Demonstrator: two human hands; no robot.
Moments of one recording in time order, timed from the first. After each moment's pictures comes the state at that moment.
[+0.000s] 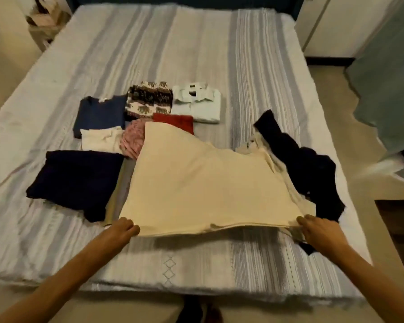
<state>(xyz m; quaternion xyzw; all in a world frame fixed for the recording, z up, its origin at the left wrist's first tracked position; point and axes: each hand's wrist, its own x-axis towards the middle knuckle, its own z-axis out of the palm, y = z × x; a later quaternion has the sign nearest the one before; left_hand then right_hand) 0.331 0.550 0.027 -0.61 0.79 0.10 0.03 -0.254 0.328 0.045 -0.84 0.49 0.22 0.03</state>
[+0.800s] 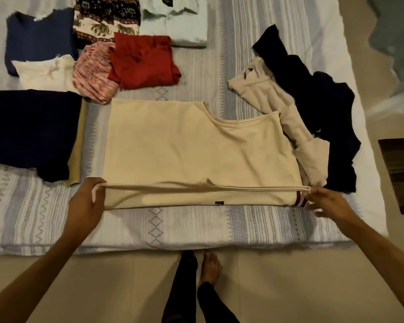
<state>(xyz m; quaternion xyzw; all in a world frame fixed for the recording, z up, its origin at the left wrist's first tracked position) 0.301 0.580 -0.081 -0.83 0.47 0.21 -0.21 -0.313 0.391 -0.079 -0.45 0.73 -0.08 0.51</state>
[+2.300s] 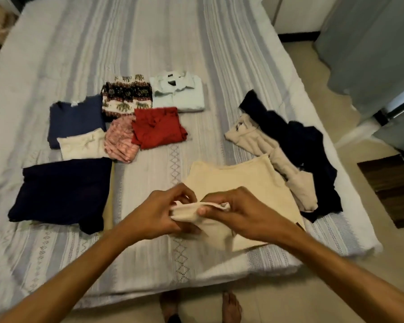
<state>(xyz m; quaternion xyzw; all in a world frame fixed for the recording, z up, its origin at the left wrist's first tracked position) 0.237 0.473 0.138 -0.54 0.69 0.45 -0.18 -0.007 0.436 0.200 -0.76 0.34 -0.14 0.54</state>
